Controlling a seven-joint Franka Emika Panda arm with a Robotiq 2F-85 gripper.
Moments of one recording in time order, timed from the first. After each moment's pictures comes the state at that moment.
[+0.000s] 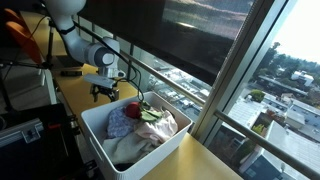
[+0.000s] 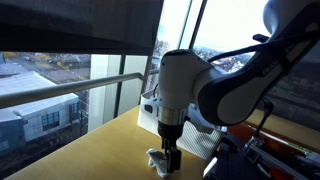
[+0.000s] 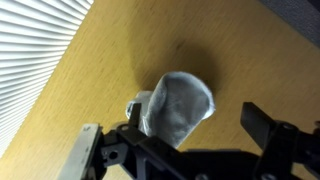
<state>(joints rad) 0.20 0.53 0.16 -2.11 -0.27 2.47 -0.16</state>
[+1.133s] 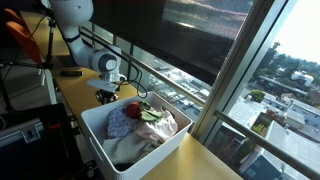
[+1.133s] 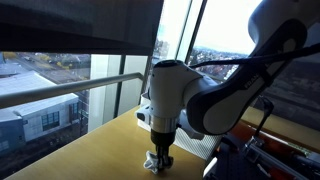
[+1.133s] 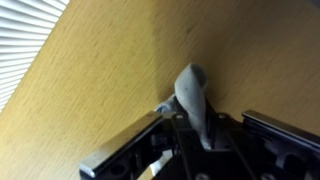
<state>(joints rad) 0.21 0.63 0.16 -2.03 -0.29 2.47 -0.18</state>
